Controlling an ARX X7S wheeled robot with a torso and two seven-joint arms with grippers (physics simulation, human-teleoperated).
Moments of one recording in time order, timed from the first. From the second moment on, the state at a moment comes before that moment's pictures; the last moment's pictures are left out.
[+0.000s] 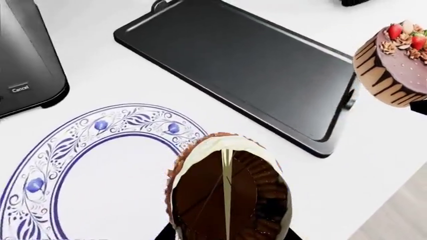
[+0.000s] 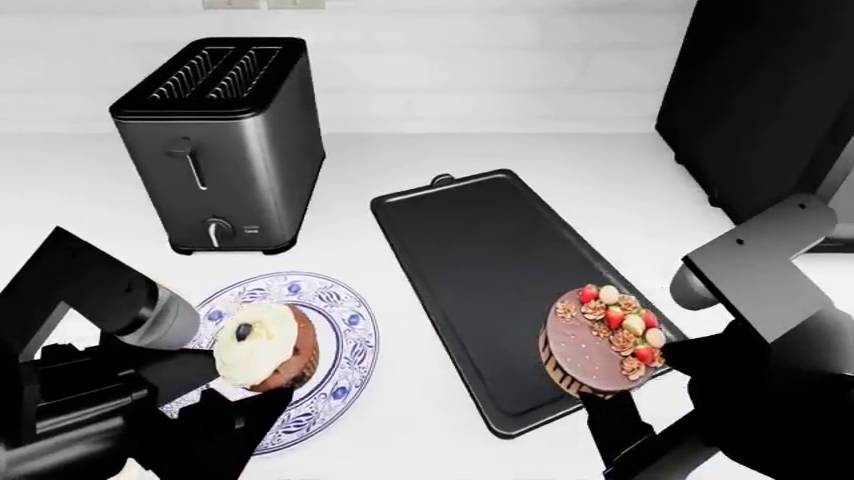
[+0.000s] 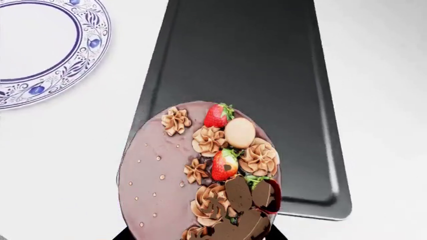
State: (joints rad) left arm -0.94 -1.17 0.33 0.61 -2.39 -1.11 -0.82; right arm 1.40 1.15 -0.86 -0.59 2.50 1.10 1.12
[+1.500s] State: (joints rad) left arm -0.97 -1.17 0.36 0.60 -2.39 -1.10 -0.83; right arm 1.46 1.09 -0.93 -0.54 2.54 1.14 1.14
